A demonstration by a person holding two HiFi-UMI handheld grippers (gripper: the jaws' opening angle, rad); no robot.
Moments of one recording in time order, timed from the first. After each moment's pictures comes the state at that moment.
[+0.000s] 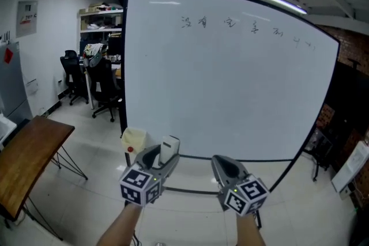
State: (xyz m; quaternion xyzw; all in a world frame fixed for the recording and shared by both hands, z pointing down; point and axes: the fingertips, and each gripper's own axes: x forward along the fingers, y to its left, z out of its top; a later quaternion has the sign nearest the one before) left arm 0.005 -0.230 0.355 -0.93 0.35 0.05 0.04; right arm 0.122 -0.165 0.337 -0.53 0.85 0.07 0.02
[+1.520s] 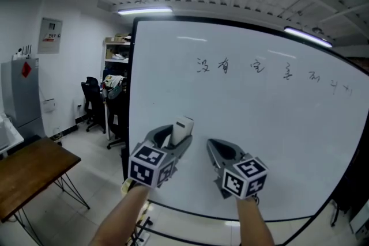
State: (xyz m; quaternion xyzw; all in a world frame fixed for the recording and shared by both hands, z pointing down) left arm 0.033 -0.452 0.169 -0.88 0.43 0.07 0.17; right arm 0.110 -0.416 0.178 -0.44 0.89 0.16 0.02
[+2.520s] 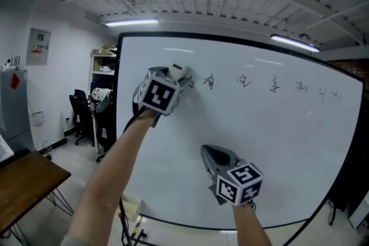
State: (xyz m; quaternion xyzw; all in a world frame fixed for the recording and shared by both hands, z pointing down) left arm 0.037 -0.524 -0.051 -0.80 0.52 -0.01 0.29; right arm 0.123 -0.418 0.143 -0.46 0.87 0.18 0.02
